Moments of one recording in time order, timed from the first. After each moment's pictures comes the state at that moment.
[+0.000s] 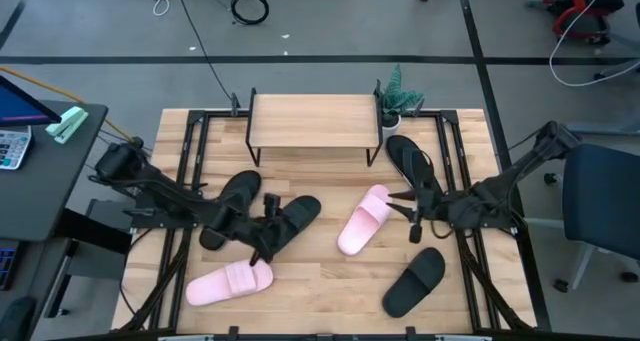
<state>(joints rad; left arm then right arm) -0.42 1.49 0.71 -0.07 -0.55 0.09 0.58 0.80 0.42 0.02 0.84 0.22</state>
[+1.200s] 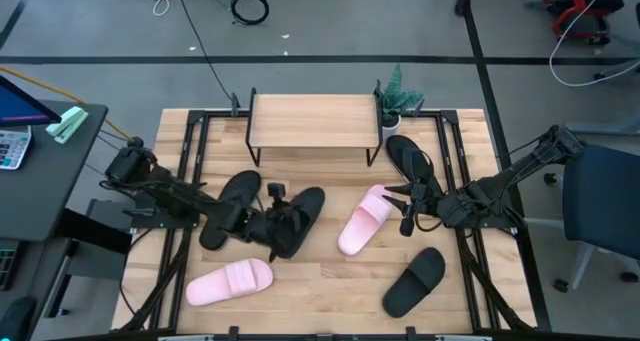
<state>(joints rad) -0.40 1.57 0.98 -0.29 -0.90 0.06 0.49 0.84 0.42 0.02 0.84 0.24</state>
